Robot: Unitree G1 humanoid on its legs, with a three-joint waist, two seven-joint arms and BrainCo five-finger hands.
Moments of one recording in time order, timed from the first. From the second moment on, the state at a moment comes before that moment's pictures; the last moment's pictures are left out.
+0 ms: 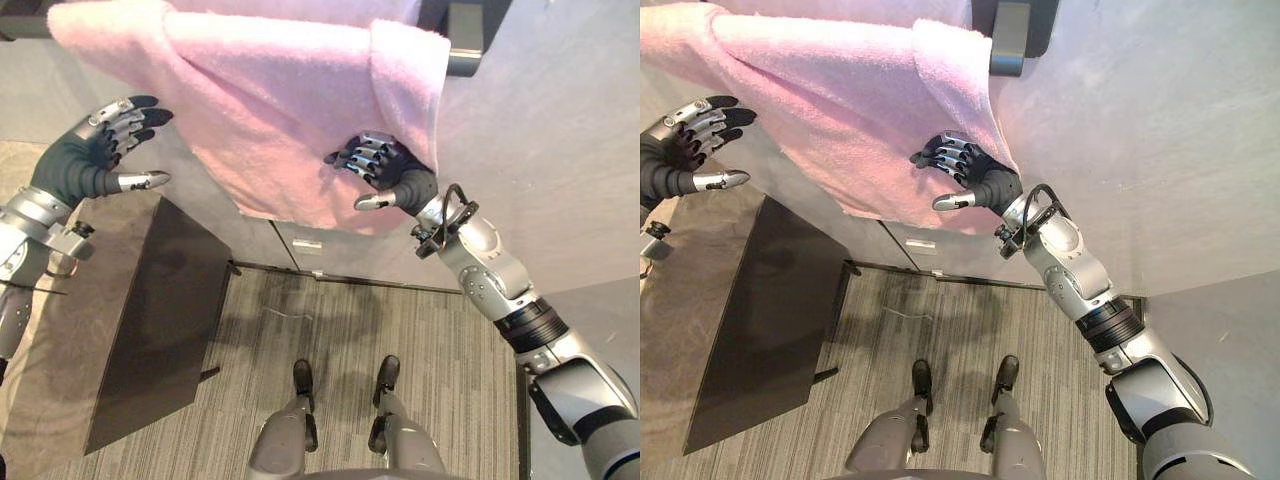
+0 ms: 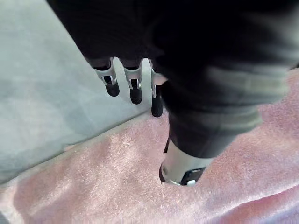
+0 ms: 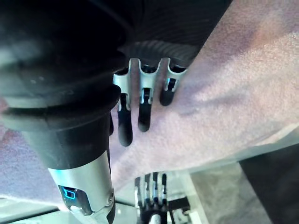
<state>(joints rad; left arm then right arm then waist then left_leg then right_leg) -0.11 1.07 0.18 0.03 -0.73 -0.22 -0.37 -0.61 -0.51 0.38 0.13 0.79 -0.15 0.33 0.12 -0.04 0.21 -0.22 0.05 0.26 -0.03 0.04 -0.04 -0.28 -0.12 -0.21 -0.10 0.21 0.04</state>
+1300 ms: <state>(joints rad) 0.22 -0.05 0.55 0.98 -0.03 -0.12 0.10 0.19 -0.10 -0.15 0.88 -0.32 -0.05 0.02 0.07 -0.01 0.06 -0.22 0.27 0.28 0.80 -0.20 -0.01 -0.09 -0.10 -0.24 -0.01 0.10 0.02</state>
